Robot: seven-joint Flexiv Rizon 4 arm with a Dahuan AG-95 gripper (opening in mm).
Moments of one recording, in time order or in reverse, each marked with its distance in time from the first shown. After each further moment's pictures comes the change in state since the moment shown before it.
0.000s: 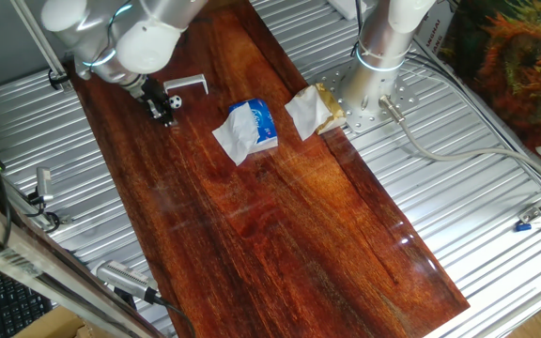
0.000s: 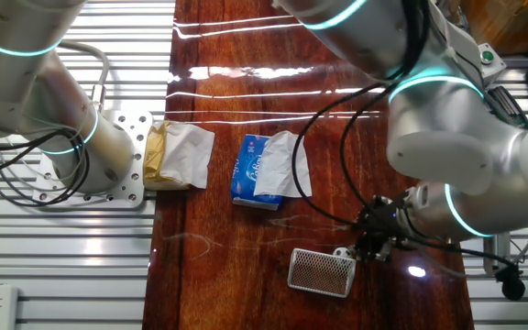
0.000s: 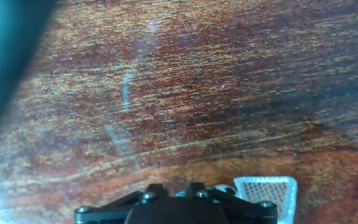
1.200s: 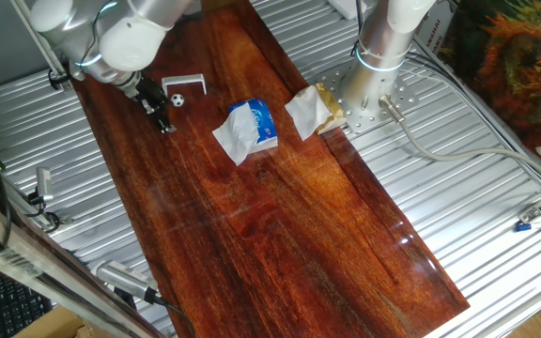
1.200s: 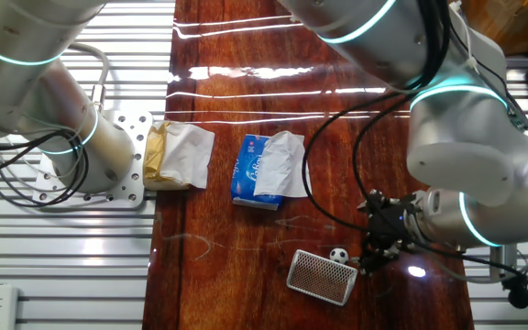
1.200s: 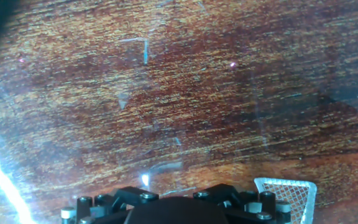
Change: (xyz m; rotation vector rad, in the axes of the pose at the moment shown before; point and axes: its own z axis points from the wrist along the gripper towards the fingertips) arm -0.004 0.005 -0.007 -0.050 0.035 0.013
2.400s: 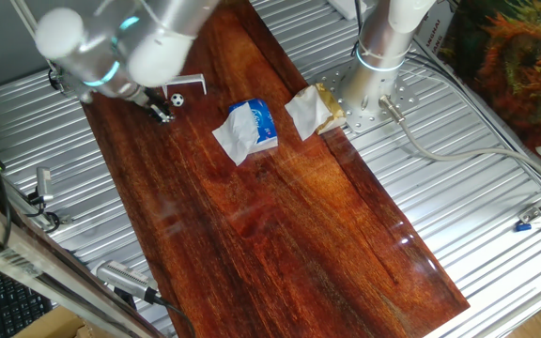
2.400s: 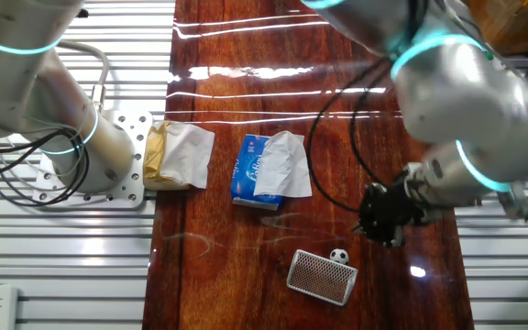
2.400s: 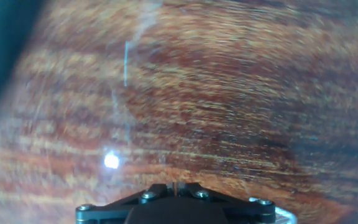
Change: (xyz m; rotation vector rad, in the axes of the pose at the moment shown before) arm 0.008 0.007 -0.013 0.227 -0.003 -0.408
